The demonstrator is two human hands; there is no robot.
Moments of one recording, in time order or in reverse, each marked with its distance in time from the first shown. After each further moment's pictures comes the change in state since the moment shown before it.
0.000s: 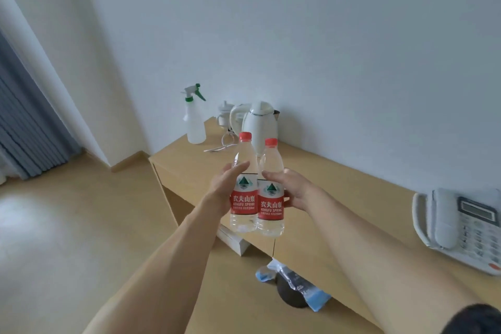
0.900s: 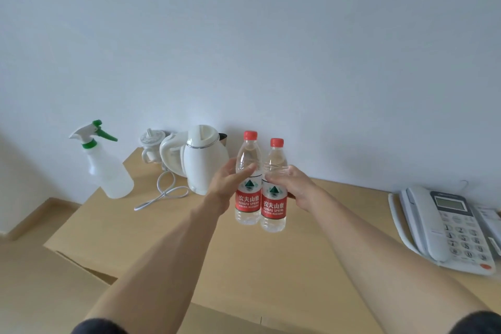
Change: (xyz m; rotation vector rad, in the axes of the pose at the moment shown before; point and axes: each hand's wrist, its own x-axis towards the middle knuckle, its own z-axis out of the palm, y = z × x) left_hand 0.220 0.029 0.100 0.360 -0.406 0.069; right_hand 0.133 -0.022 -0.134 0.145 0.431 -0.002
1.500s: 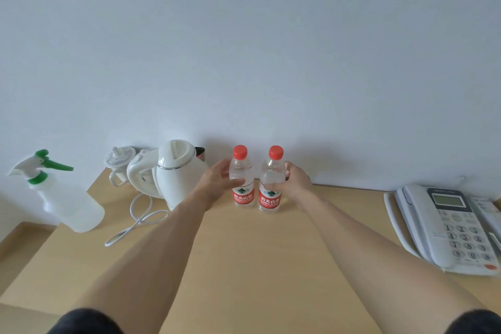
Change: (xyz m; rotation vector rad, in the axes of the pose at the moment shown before) left_hand 0.097 -0.006 -0.007 0.331 -0.134 0.035; right_hand 0.057 0.006 -0.036 -0.301 0.265 -0.102
